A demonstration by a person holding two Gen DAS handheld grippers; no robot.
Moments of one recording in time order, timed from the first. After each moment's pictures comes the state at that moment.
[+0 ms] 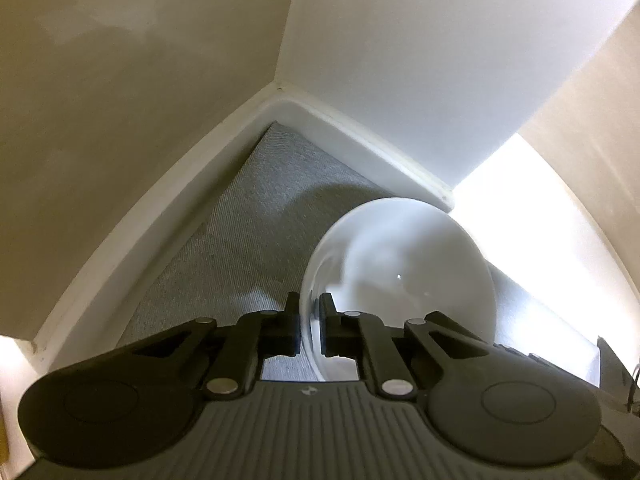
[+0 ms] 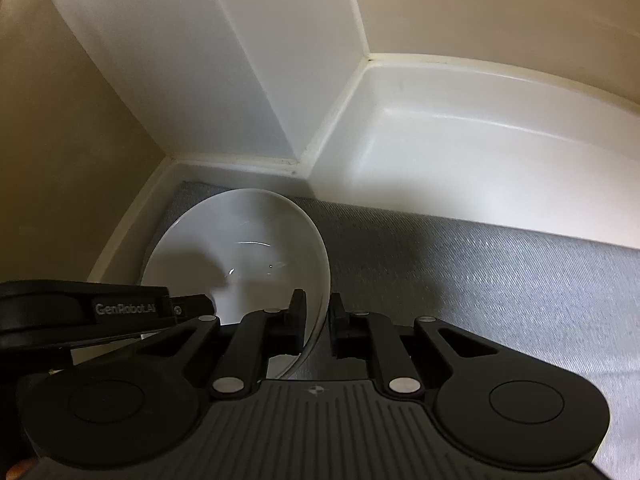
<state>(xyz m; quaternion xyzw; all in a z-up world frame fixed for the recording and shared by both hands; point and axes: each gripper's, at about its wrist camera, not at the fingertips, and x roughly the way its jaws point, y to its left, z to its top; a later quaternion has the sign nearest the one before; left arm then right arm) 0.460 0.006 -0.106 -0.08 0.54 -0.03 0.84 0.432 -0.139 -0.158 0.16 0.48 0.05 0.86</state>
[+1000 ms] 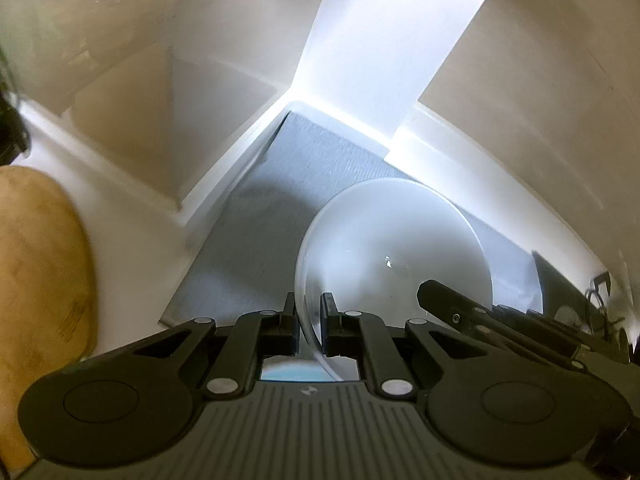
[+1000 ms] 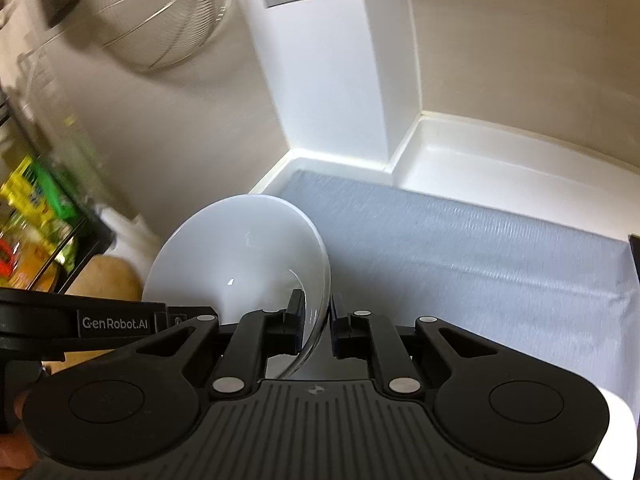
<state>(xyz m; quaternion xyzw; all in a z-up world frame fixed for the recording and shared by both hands) 0.324 0.068 -0.043 -0.08 0.50 -0.10 0.85 0.285 -0.086 -0.068 0.11 0.41 0.09 0.90</state>
